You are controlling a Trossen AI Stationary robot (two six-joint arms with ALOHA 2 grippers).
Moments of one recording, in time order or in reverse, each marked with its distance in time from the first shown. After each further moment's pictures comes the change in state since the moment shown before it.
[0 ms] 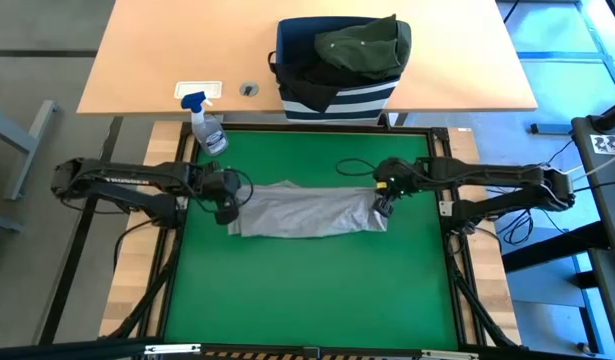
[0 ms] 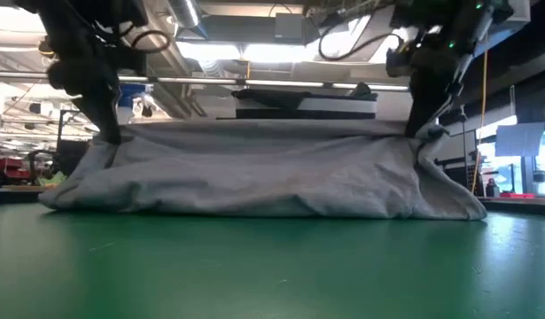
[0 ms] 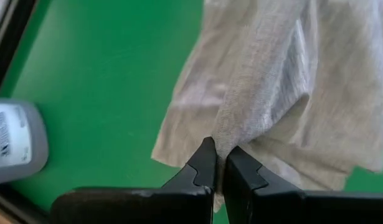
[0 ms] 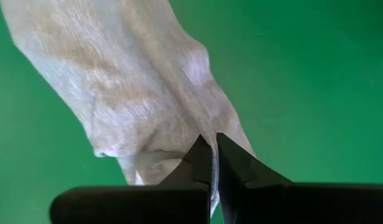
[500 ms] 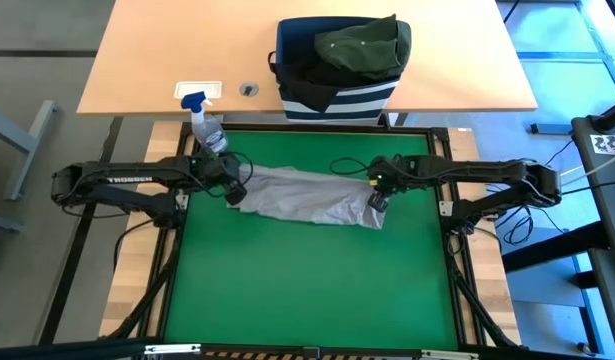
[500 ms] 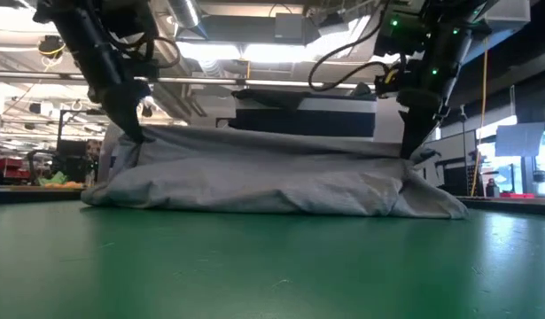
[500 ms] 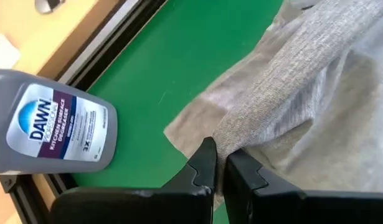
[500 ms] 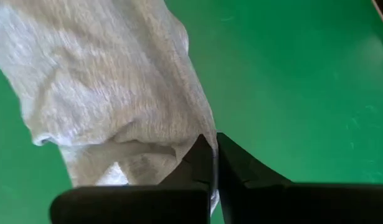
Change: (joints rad) left arm 0.153 0.005 -0.028 0.139 -0.208 -0.057; right arm -0.054 0.131 0.000 0.020 0.107 -0.057
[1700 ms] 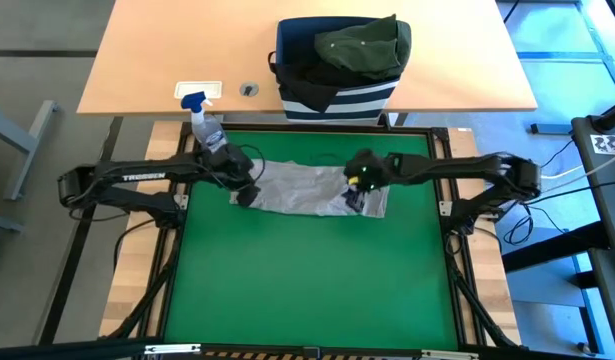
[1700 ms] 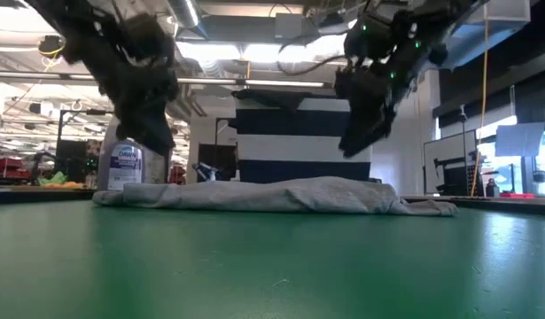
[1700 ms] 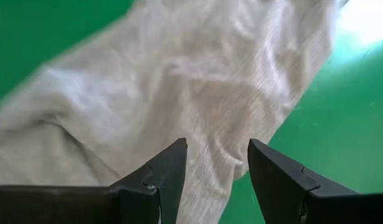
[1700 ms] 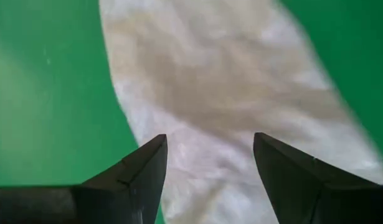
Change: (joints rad) left arm 0.179 0.105 -0.106 0.404 0.628 0.004; right arm -0.027 0.180 0.029 0.416 -0.303 -0.078
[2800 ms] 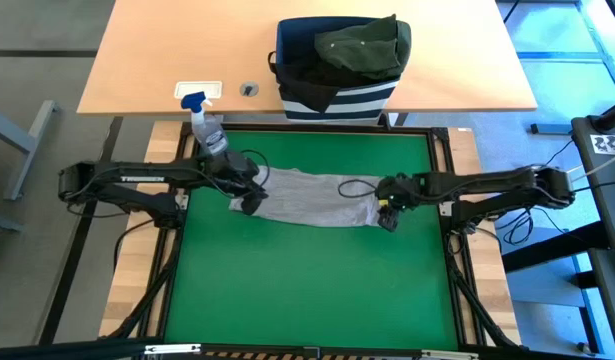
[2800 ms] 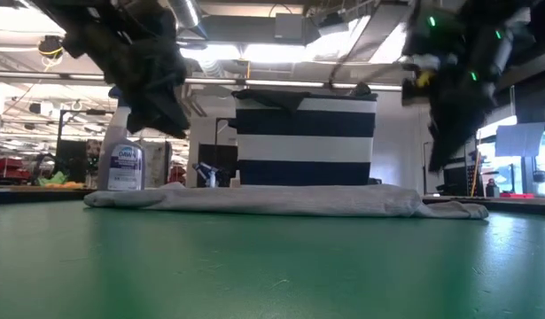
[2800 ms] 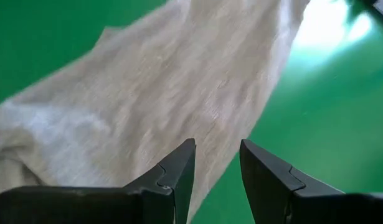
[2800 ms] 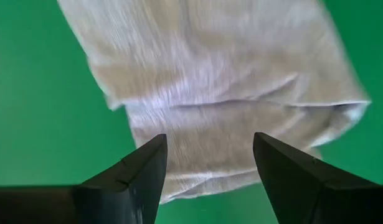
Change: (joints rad) left arm -0.139 -0.002 0.036 0.069 -0.006 -0.100; right arm 0.167 -0.314 -0.253 -0.297 0.197 0.132
